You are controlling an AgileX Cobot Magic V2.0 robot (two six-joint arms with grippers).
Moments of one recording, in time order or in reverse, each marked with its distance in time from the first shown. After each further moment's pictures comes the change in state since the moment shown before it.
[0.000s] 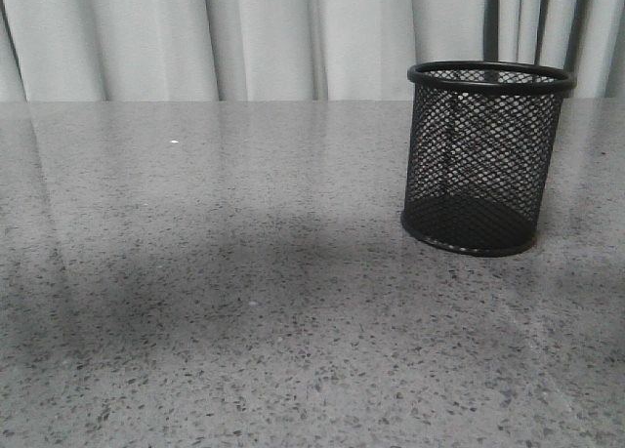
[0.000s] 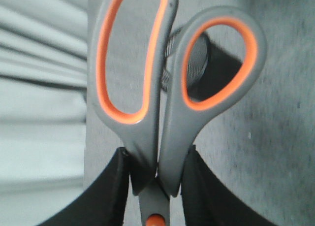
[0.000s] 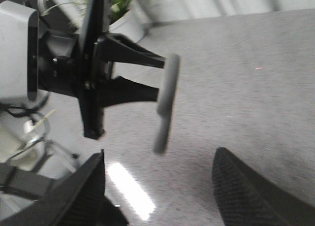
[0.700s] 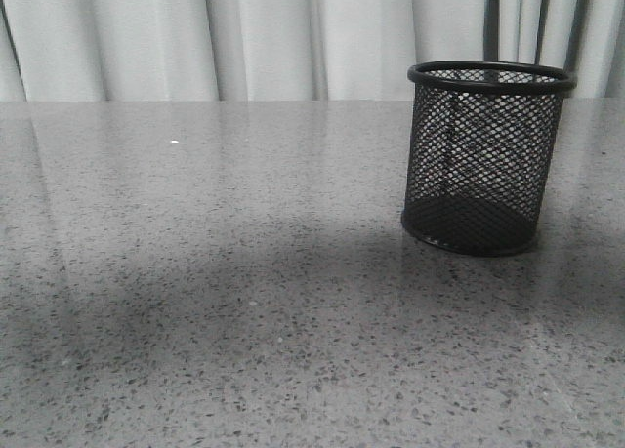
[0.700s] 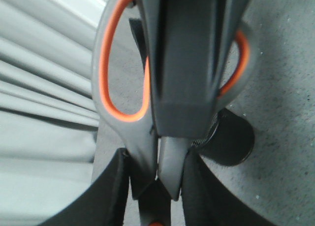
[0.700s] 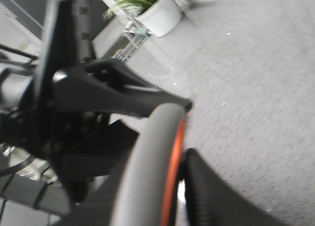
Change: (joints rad) left arm -0.062 -0.010 0.000 -0.112 -0.090 0.000; right arm 0.175 0.286 -0.095 0.166 -0.143 -0.114
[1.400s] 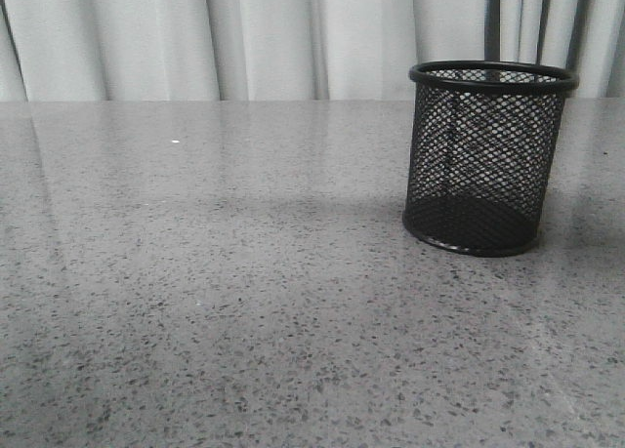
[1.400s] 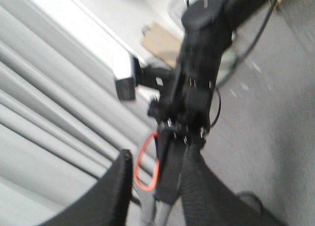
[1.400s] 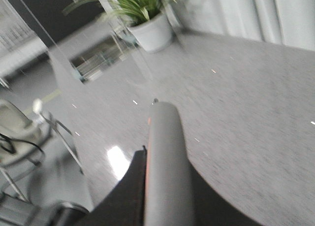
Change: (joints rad) left arm -0.003 -0.378 0.000 -0.245 -0.045 0.000; right arm -0.068 0.122 -0.331 -0.286 0.142 0.086
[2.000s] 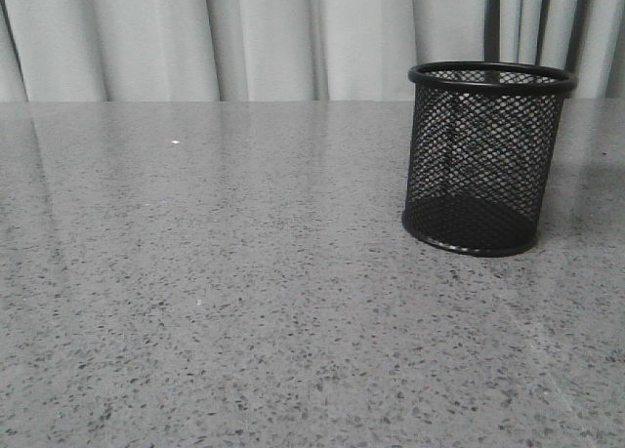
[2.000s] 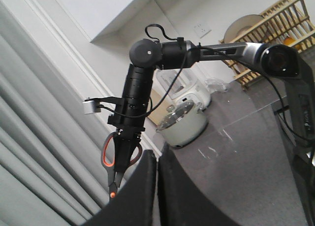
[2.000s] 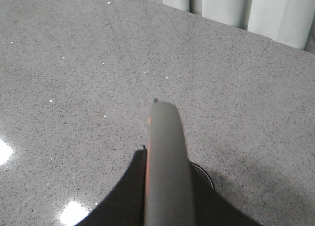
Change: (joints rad) left arm 0.000 -0.241 -0.009 -0.035 0.195 -0.257; right arm -0.187 0.105 -0.506 -0.694 0.500 0.450
